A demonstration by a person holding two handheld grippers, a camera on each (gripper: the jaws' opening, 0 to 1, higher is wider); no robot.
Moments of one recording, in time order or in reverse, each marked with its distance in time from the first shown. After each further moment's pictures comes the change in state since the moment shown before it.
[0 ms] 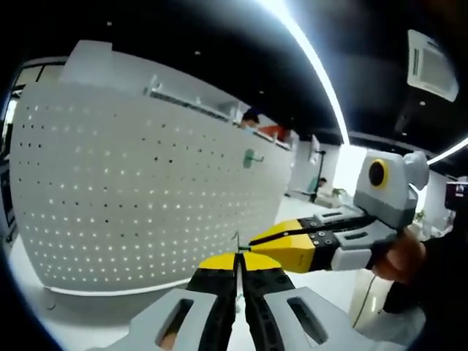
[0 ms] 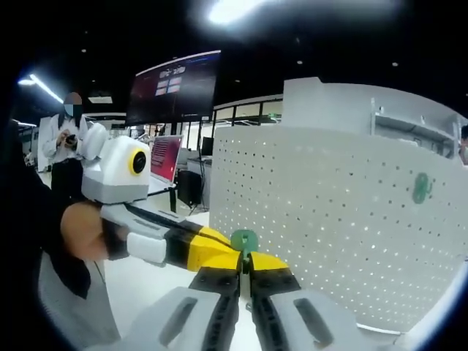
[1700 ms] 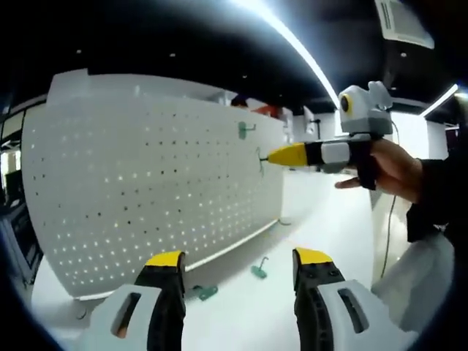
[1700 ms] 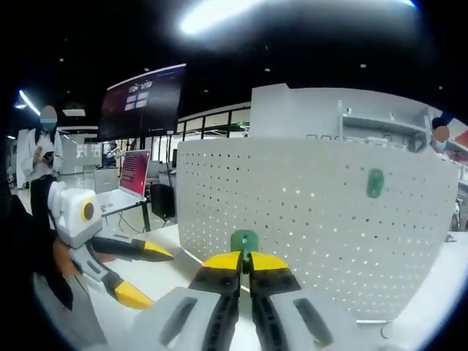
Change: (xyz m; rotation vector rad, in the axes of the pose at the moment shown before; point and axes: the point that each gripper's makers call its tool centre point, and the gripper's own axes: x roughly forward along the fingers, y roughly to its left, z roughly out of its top) left arm -0.035 0.018 -0.052 0.205 0.069 0.036; right arm -0.028 -0.054 0.005 0.073 -0.055 -0.184
